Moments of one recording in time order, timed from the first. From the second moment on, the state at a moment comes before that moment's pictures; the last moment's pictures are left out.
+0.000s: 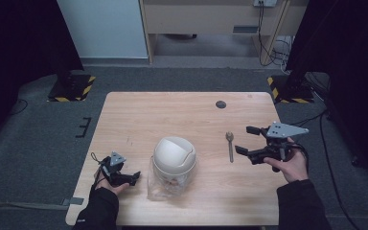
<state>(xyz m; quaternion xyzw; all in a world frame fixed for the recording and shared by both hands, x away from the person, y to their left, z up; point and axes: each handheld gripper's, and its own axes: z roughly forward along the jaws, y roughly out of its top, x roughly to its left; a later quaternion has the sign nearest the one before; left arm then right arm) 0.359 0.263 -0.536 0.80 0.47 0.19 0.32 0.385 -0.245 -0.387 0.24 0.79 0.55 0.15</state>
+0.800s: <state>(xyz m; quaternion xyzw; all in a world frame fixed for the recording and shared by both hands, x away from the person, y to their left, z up) 0.359 0.263 -0.536 0.80 0.47 0.19 0.32 0.395 -0.129 -0.376 0.12 0.81 0.58 0.05</state>
